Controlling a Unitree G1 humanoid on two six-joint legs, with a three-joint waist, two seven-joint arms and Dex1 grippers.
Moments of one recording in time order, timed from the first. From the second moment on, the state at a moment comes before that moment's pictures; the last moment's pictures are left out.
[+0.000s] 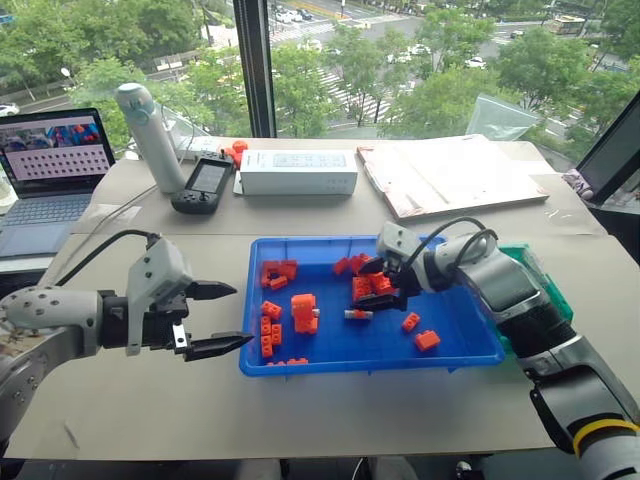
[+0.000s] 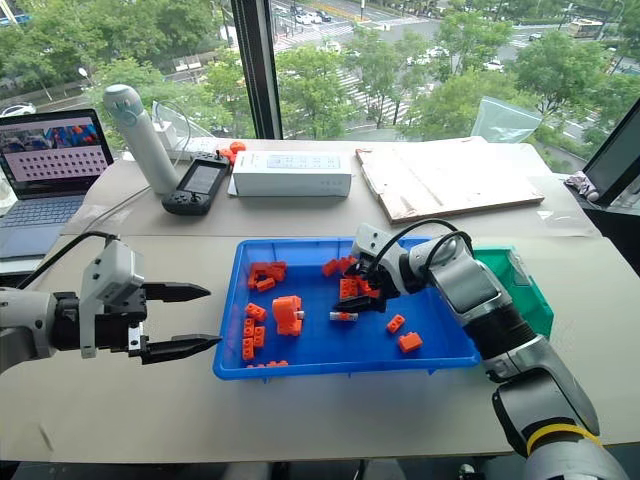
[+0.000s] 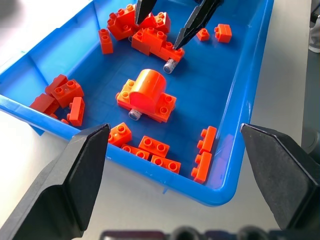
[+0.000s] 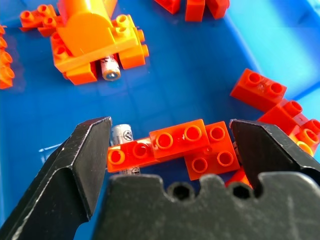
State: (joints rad) left arm -0.11 1.07 0.36 -0.62 -0.83 0.89 -0.94; right arm -0.84 -0.60 0.42 0.24 0.16 0.53 1.13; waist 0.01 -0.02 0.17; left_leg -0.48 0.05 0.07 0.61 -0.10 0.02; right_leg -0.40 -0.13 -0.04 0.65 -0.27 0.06
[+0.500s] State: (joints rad) left arm -0.10 1.07 0.34 -0.61 -0.78 0.85 -0.93; right arm -0.86 -0.63 0.36 0.26 0.10 0.49 1.19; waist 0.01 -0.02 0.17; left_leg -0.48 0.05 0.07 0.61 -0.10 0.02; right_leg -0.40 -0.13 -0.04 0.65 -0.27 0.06
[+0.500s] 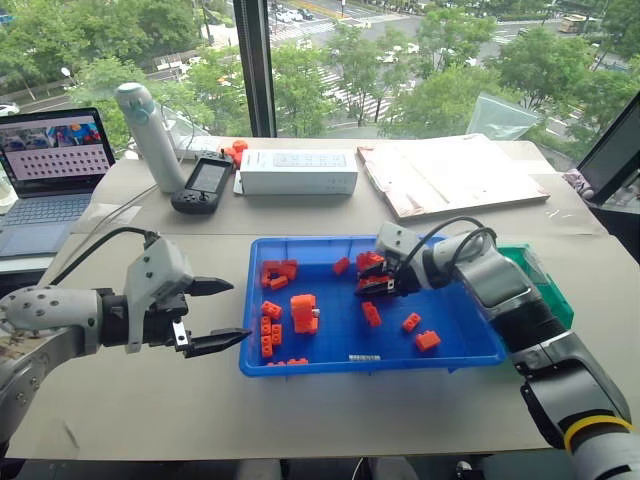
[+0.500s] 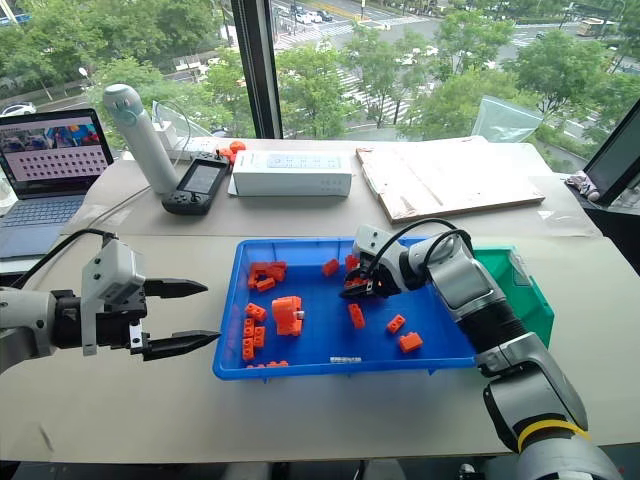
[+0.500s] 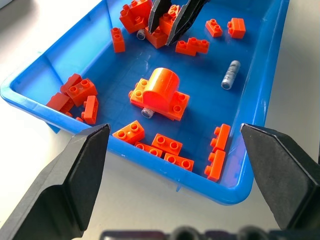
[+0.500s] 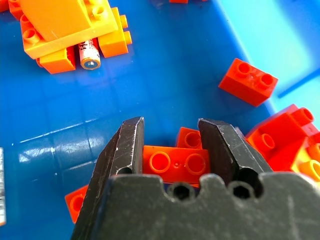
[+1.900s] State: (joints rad) left arm -0.10 1.06 0.27 -0.60 -0.73 0.79 -0.94; right arm -0.88 -0.81 0.47 0.33 -0.12 0.18 1.44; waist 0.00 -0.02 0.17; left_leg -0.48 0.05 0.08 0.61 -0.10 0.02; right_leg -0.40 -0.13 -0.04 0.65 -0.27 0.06
